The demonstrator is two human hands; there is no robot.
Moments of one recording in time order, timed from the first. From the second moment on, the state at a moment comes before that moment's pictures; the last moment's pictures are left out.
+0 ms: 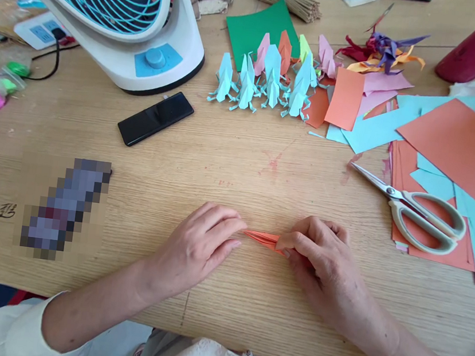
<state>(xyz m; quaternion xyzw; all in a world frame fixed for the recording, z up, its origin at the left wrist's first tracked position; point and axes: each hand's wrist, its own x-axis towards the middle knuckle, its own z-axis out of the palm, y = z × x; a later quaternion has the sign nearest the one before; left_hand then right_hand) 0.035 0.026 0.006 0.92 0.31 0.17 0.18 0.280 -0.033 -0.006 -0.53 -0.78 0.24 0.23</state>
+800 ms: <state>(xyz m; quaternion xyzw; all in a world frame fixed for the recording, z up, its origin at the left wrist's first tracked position) 0.074 0.033 0.005 0.87 0.40 0.13 0.26 0.284 -0.033 -0.011 -0.51 -0.79 0.23 0.25</state>
